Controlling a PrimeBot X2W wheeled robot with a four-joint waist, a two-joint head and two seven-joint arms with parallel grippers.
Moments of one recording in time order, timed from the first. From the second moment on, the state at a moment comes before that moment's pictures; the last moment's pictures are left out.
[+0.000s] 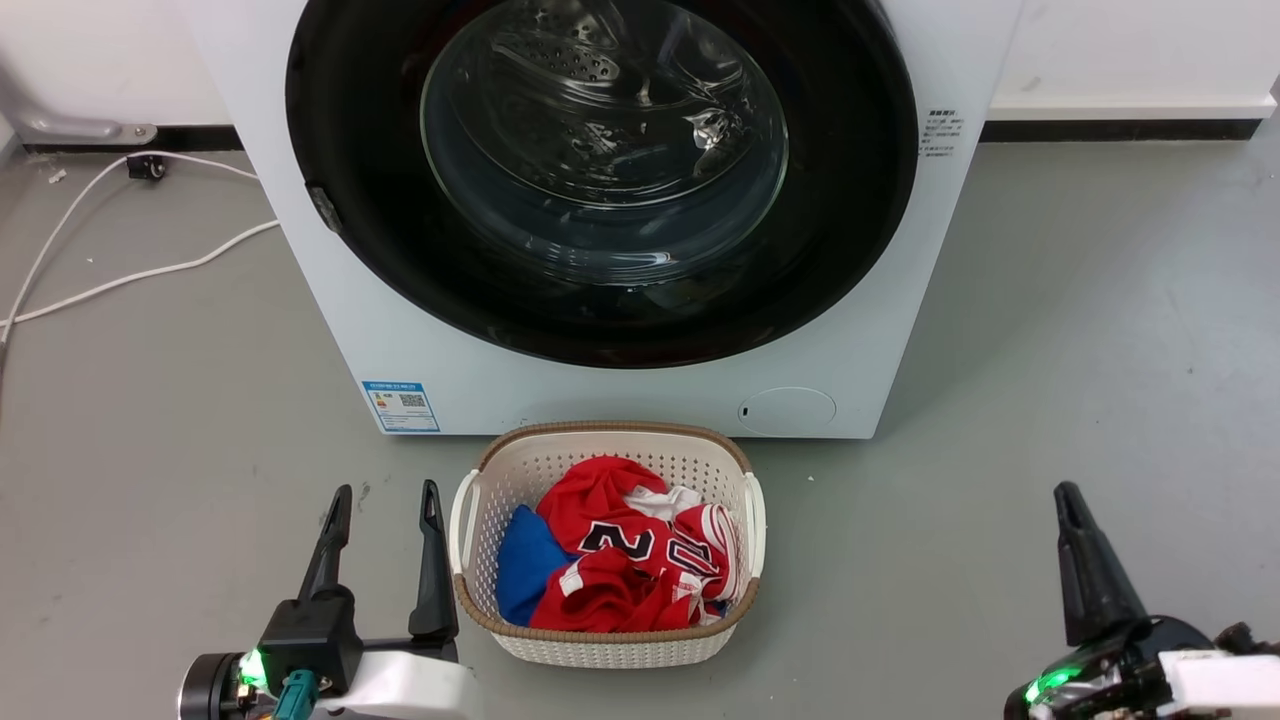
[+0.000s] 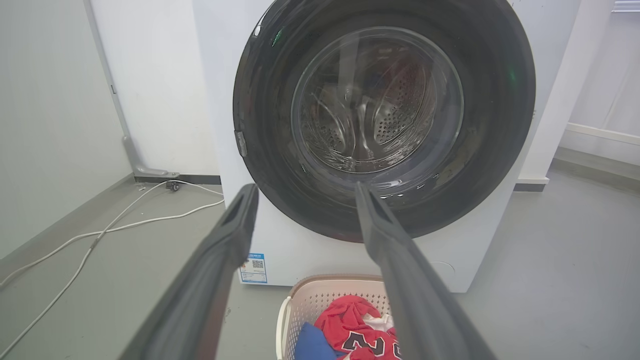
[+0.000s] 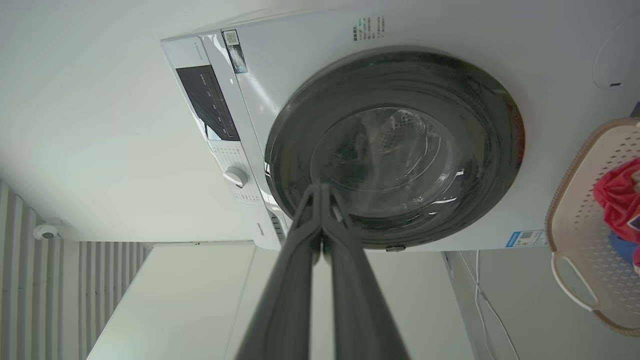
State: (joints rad) left arm 0.04 0.05 -0.09 0.04 -0.10 0.10 -0.26; right arm 0.11 -0.05 0.02 -0.07 1.76 0.13 -0.01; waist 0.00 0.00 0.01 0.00
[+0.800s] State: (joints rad) left arm -0.18 0.05 -0.13 -0.04 -0.06 0.08 -0.26; right arm -0.64 -0.26 -0.23 0.33 1.71 0.13 0.22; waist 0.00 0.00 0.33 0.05
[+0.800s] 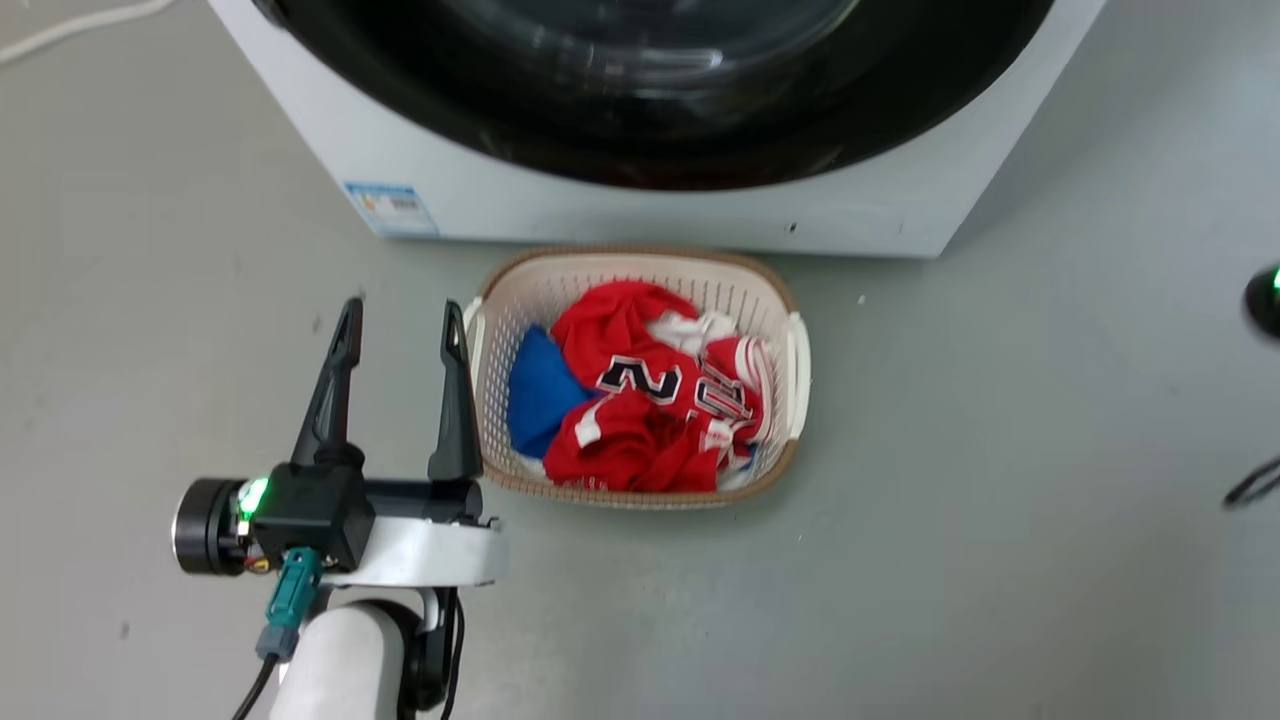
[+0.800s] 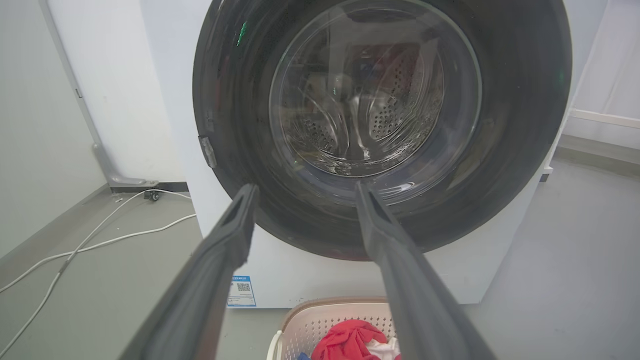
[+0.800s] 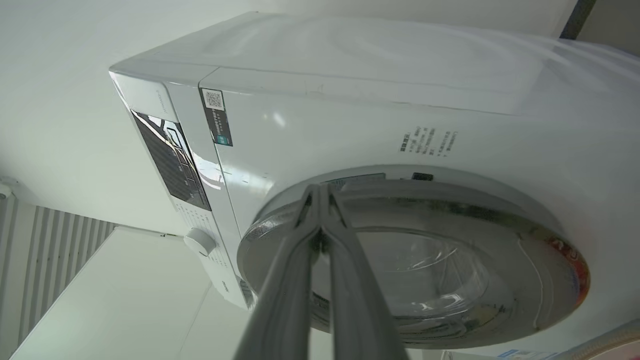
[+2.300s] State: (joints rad) left arm -0.29 0.05 -0.16 -0.06 -0.08 0.11 -0.26; right arm -1.08 -0.43 0.06 0.57 1.56 0.13 0.64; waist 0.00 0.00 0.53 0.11
